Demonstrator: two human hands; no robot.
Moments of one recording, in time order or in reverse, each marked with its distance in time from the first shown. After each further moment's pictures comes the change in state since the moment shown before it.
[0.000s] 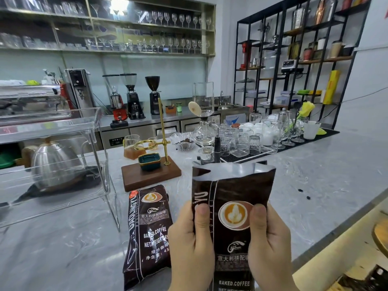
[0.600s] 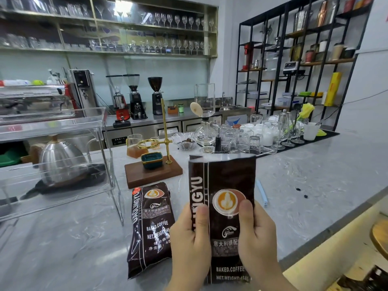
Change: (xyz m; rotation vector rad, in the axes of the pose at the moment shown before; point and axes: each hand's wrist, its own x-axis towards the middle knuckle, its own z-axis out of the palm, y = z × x) left_hand -0.009 -0.012 -0.002 0.060 0.012 -0.066; right_hand -0.004 0.015 0.002 -0.094 -0.059 0.054
